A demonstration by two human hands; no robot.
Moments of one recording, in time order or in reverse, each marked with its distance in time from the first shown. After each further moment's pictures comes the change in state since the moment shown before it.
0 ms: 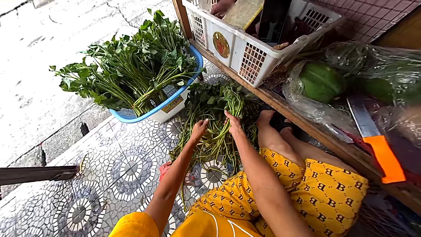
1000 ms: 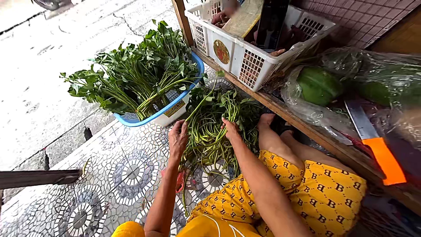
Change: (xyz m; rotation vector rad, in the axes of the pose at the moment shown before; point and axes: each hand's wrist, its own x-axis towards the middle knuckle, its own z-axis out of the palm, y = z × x) left_hand -0.099 0.048 -0.067 0.025 0.475 0.322; right_hand 0.004 0.016 0.011 -0.024 -0.012 0.009
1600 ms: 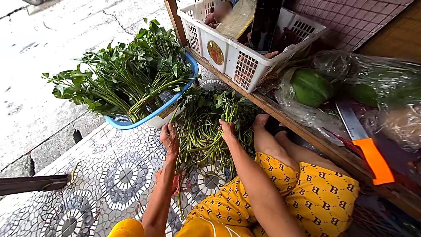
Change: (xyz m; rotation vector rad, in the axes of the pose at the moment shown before) left_hand 0.023 -0.075 0.033 0.222 0.256 0.082; right_hand 0.003 -0.005 -0.001 -0.099 0.061 -0.053
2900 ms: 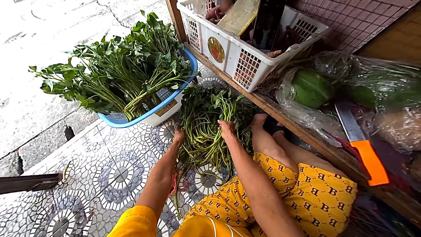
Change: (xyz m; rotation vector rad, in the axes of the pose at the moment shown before) left_hand 0.024 -0.111 0.108 -0.205 -0.498 -0.611; right_hand -0.001 -0.006 -0.001 -0.118 0.042 0.044
